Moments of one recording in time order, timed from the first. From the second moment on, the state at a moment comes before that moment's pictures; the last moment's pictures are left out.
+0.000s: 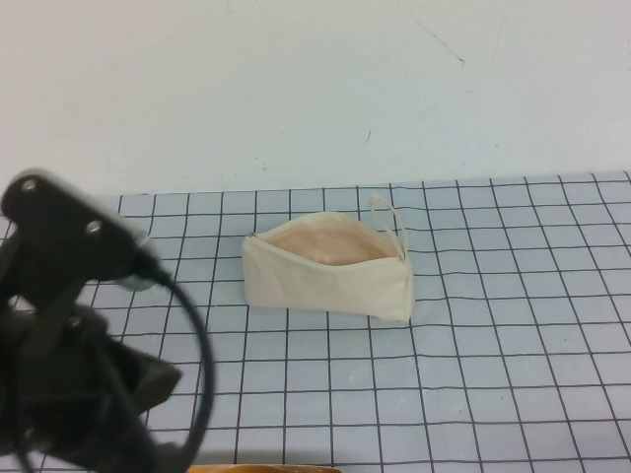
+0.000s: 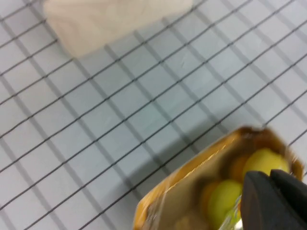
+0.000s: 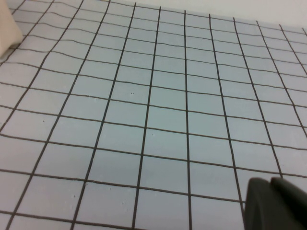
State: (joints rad) right arm 0.03 0.00 0.03 -0.02 0.41 -0.13; left arm -0.69 0.95 -0.99 0.02 0.96 -0.07
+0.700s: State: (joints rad) right arm 0.03 0.00 0.03 -0.02 0.41 -0.13; left arm -0.28 0.35 -0.32 0.10 0.26 -0.06
